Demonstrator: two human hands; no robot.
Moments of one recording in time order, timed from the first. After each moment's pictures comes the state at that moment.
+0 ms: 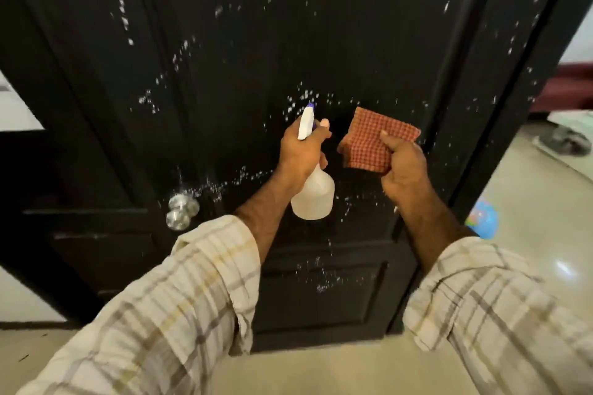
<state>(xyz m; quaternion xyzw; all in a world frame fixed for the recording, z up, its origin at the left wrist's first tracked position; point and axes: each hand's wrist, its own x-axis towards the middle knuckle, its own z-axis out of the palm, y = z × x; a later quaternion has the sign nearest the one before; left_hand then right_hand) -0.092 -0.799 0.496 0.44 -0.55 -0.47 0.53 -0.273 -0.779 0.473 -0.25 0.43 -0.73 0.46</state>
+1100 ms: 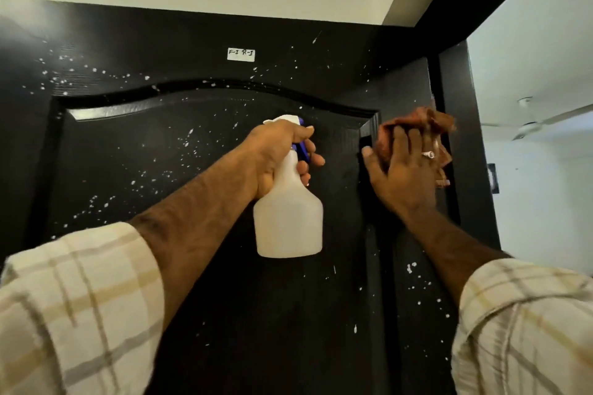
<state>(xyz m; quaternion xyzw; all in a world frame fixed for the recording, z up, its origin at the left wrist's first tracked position) -0.222 -0.842 0.936 0.31 -0.65 -0.44 0.54 -0.477 -0.910 0.887 -0.51 0.53 -0.57 -0.36</state>
